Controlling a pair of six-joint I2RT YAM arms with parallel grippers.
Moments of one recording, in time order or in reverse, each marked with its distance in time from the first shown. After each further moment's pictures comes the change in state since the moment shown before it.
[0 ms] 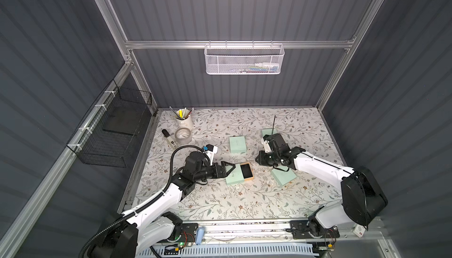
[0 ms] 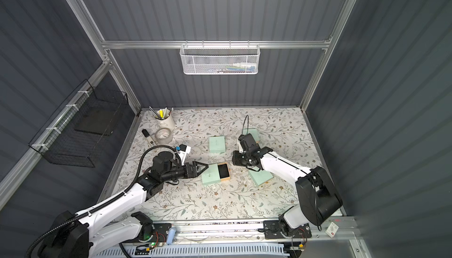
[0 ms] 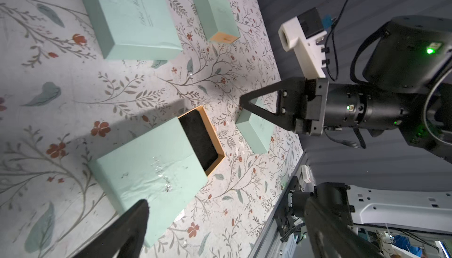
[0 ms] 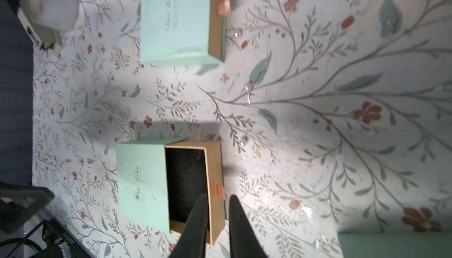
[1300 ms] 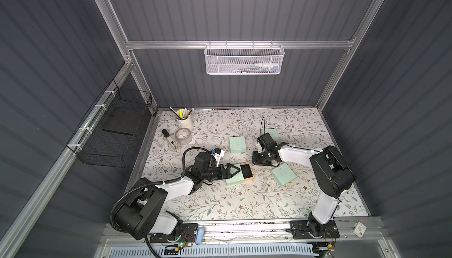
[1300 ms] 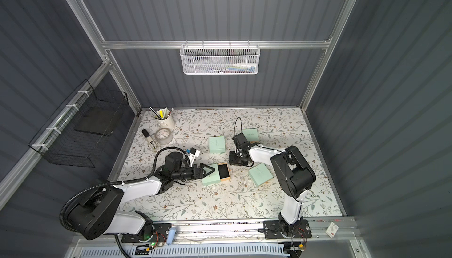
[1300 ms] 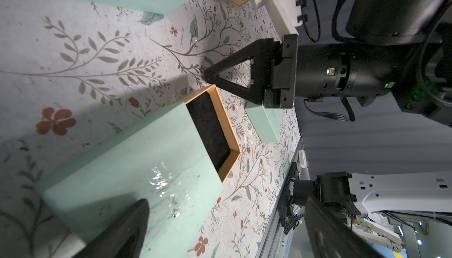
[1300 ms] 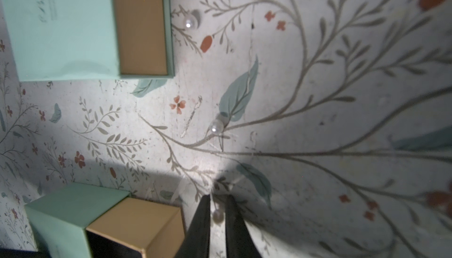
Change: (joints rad) left arm 0.000 0.347 -0.029 0.336 0.150 -0.046; right arm -0.034 0.347 0.163 0.050 -0.014 -0.027
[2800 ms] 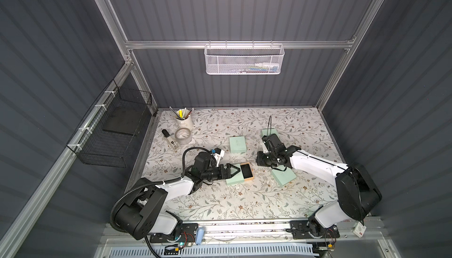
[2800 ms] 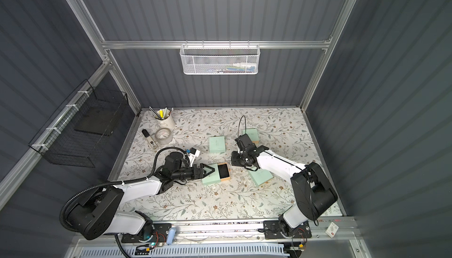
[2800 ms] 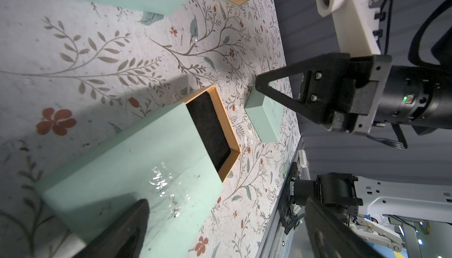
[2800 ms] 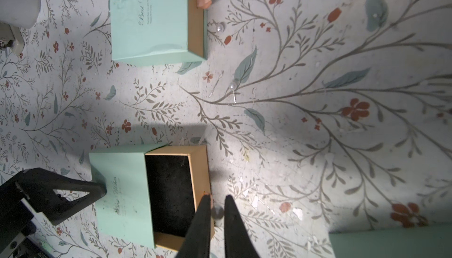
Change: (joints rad) left arm 0.000 0.000 0.000 0.000 0.000 0.003; right arm 0.039 -0.264 -0.093 -0.072 0.079 0.029
